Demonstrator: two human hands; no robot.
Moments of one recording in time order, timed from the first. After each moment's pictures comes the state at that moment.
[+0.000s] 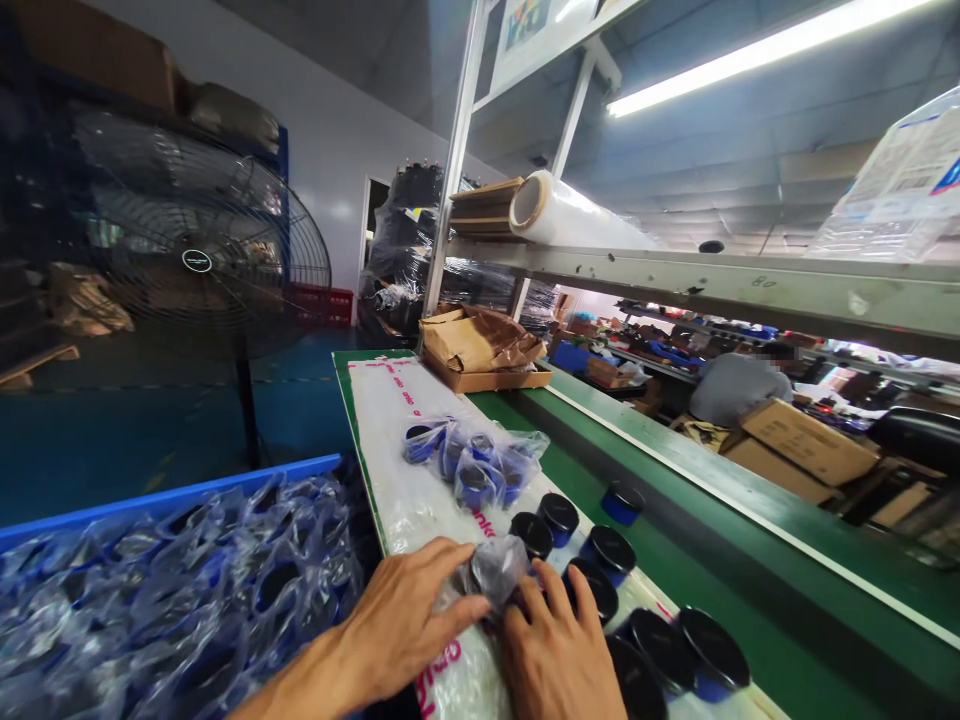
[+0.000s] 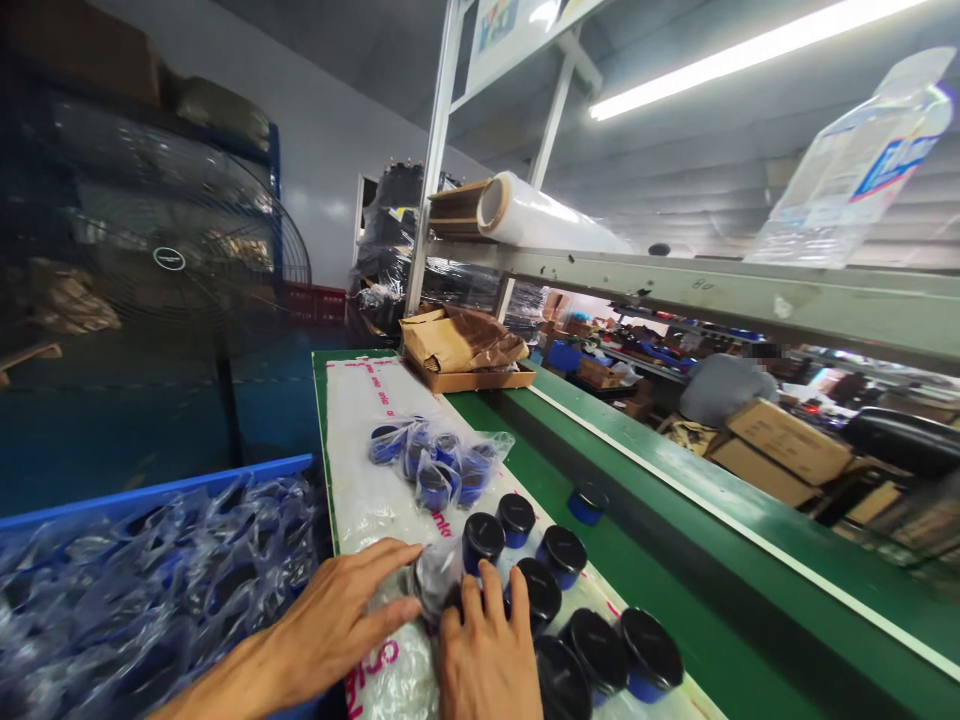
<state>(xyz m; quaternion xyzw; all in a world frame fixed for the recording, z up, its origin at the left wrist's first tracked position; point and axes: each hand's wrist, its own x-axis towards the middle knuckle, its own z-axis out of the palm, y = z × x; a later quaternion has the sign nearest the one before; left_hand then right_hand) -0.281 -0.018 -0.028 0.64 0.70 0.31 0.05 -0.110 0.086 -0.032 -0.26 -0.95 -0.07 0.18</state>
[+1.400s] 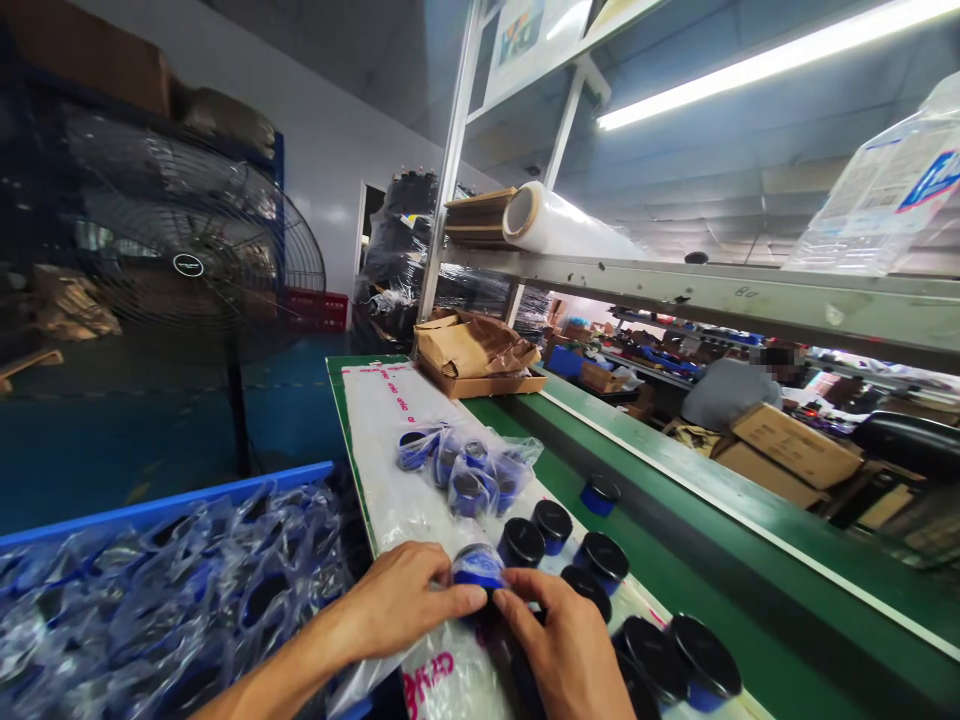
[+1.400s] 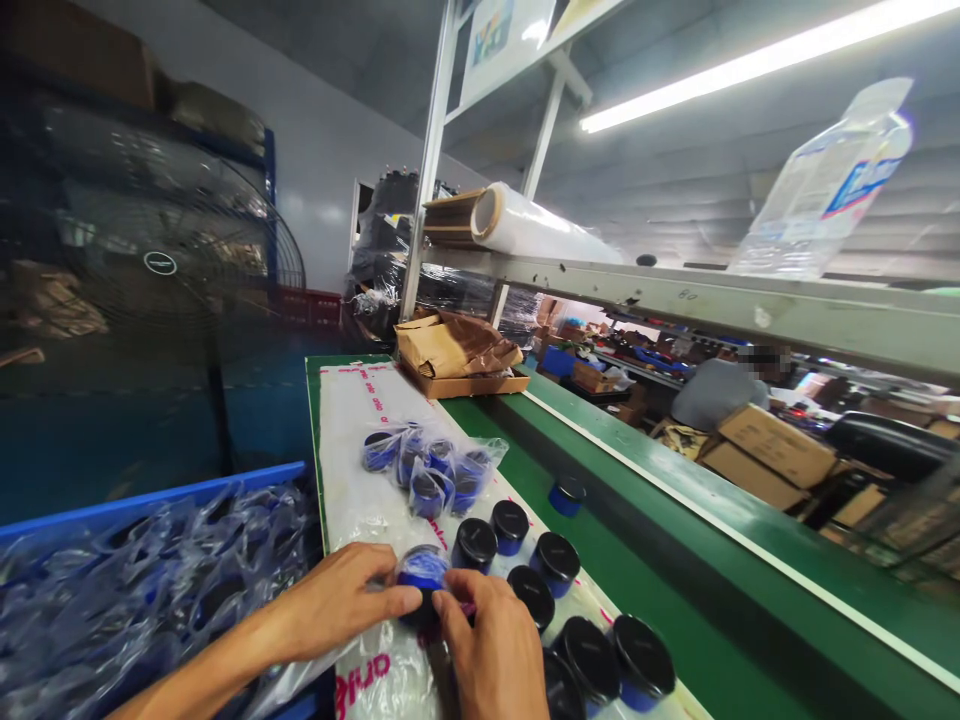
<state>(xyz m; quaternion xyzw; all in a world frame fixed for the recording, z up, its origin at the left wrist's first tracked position) -0.296 -0.001 -0.008 0.56 0.74 0.31 0.19 -0.109 0.108 -0.009 -0.34 -0.86 0.28 0.25</state>
